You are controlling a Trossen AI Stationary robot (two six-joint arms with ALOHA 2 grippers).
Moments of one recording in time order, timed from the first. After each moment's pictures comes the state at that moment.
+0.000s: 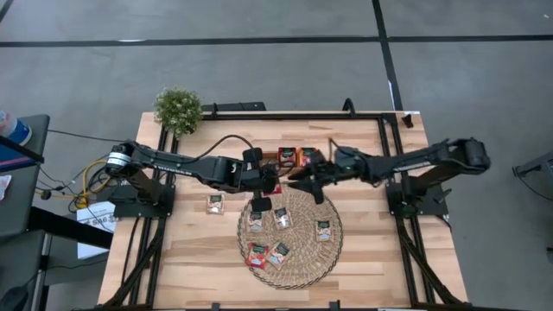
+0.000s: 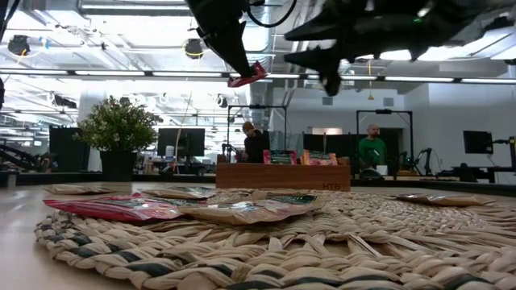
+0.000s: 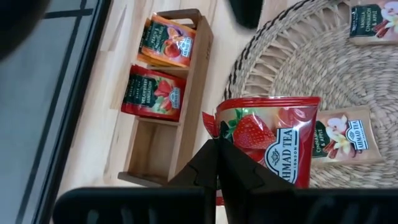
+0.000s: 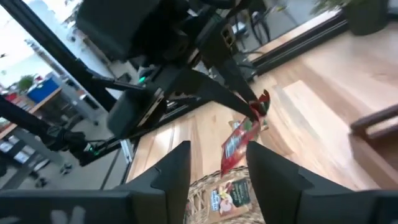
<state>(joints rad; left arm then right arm) -0.11 1.67 1.43 -0.73 -0.46 -0.08 -0.06 1.38 0.66 0.52 -0.22 0.46</state>
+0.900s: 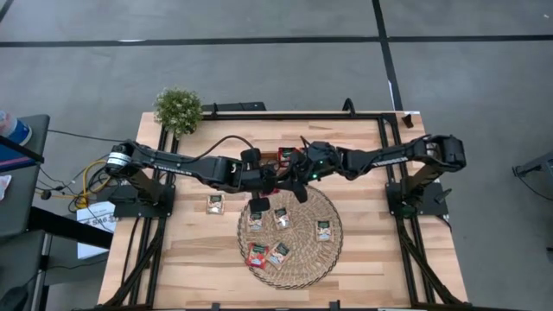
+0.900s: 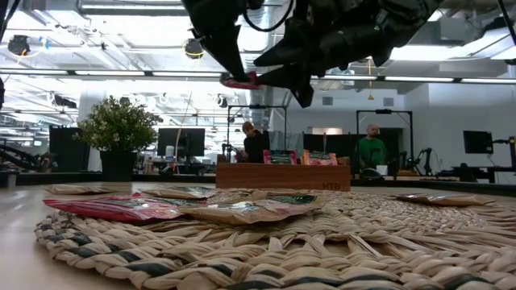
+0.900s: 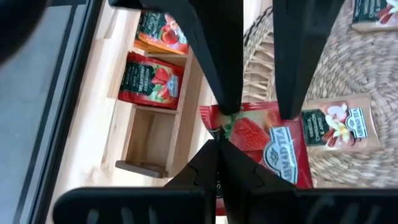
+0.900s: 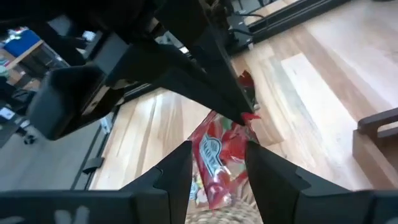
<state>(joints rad) -0.11 1.67 1.43 -0.78 -0.44 -0.10 -0.11 1.59 0.88 0.33 -0.32 0.35</state>
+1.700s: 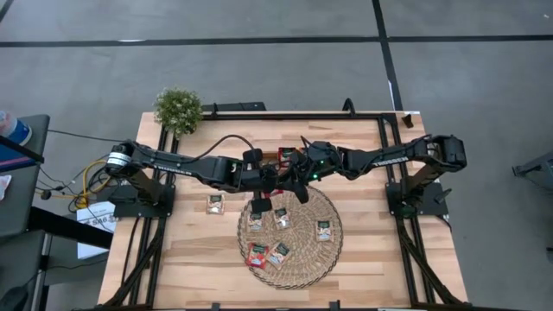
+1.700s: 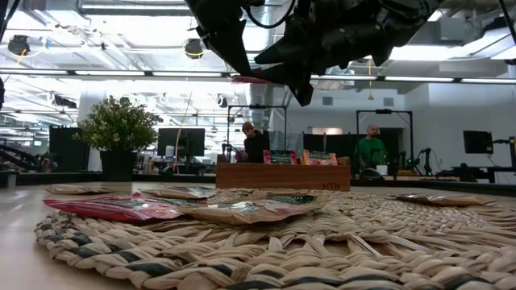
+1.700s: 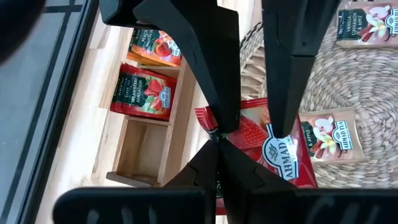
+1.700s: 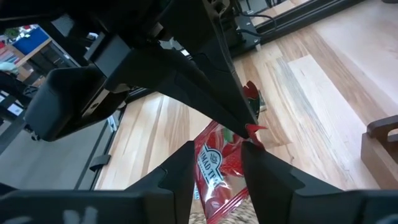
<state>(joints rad) -0.11 1.67 1.43 -0.73 -0.42 -0.10 -0.11 1.58 0.88 0.34 -0.34 0.34</state>
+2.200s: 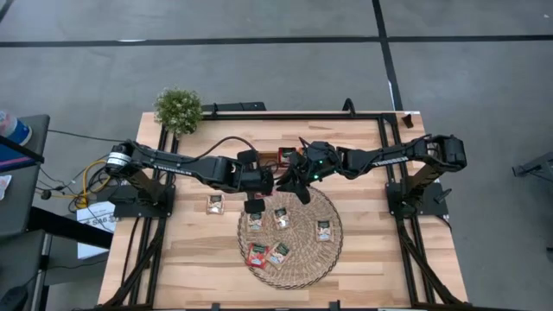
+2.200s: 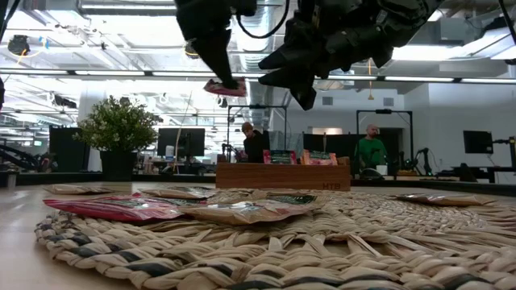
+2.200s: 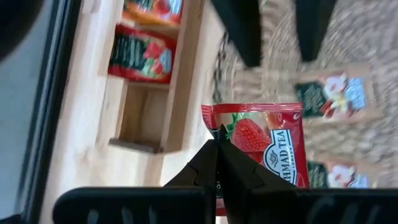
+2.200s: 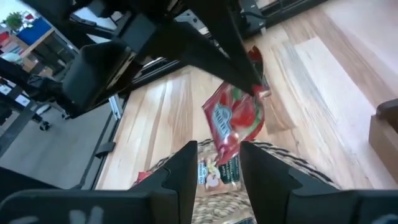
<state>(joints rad) -0.11 1.67 1.44 -0.86 -0.41 -0.13 -0.11 1.58 0.88 0.29 -0.38 0.34</state>
